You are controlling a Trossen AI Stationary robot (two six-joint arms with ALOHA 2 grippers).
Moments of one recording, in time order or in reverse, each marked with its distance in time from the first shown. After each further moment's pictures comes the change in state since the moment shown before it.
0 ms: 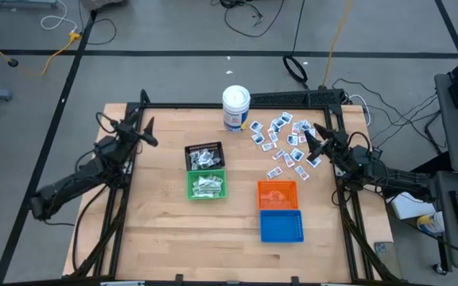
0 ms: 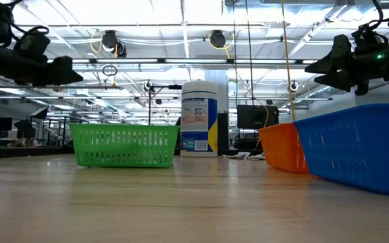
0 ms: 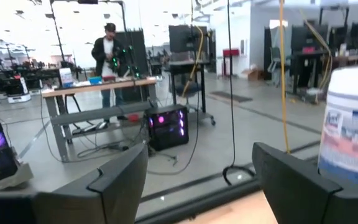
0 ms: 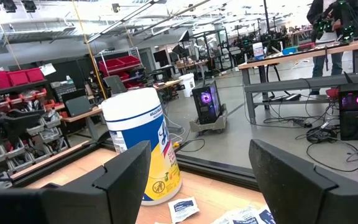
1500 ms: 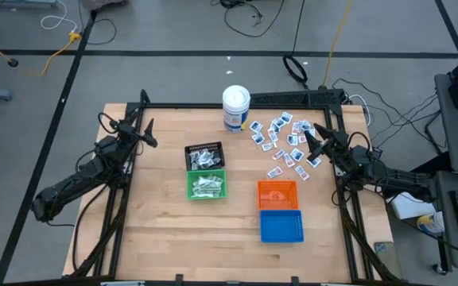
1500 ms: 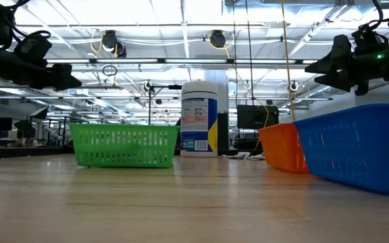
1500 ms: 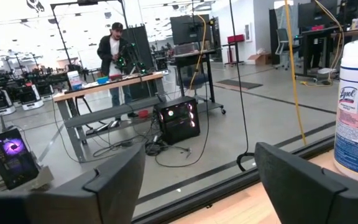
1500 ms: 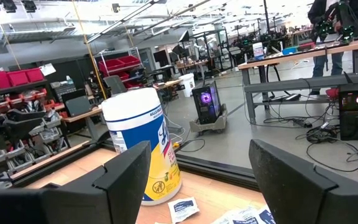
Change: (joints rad) left arm 0.015 -0.031 0.002 -0.085 -0.006 0.074; right arm 0.000 0.000 0.000 0.000 0.000 0.000
